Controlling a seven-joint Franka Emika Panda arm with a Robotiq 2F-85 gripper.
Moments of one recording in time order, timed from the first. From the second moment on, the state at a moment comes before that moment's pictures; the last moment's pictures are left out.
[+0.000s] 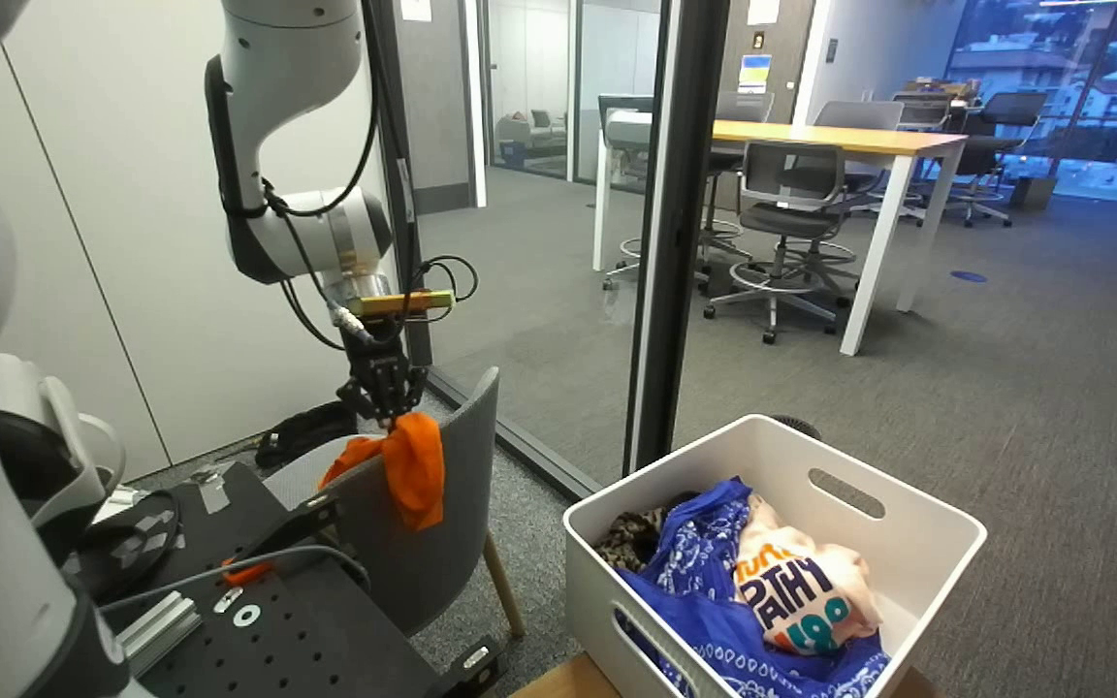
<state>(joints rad) 0.48 0.75 0.29 -1.95 -0.61 2.01 -0.47</state>
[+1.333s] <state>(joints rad) 0.20 0.42 0.09 -1.95 -0.73 1.78 -0.06</state>
